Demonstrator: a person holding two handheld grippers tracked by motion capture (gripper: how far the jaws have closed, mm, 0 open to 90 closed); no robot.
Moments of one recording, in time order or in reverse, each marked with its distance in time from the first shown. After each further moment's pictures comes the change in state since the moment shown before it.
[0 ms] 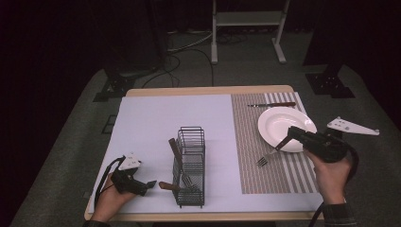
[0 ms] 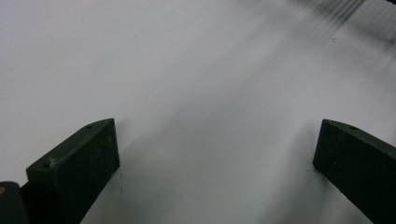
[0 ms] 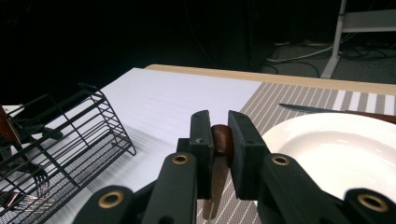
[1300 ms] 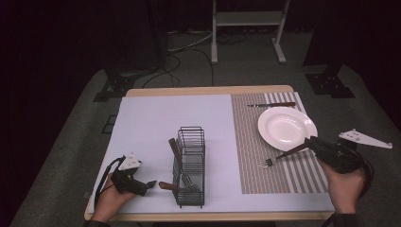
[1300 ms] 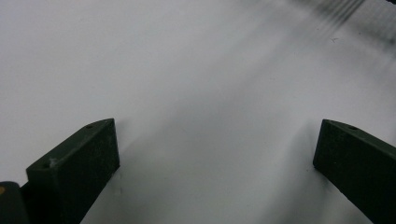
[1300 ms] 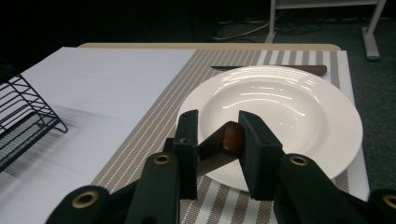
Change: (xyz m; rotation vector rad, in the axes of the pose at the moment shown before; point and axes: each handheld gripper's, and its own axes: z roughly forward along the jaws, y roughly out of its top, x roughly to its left) left arm 0.000 0.000 0.000 0.000 0.000 0.000; right arm -0.027 -0.031 -0.025 0.067 -0.234 0.040
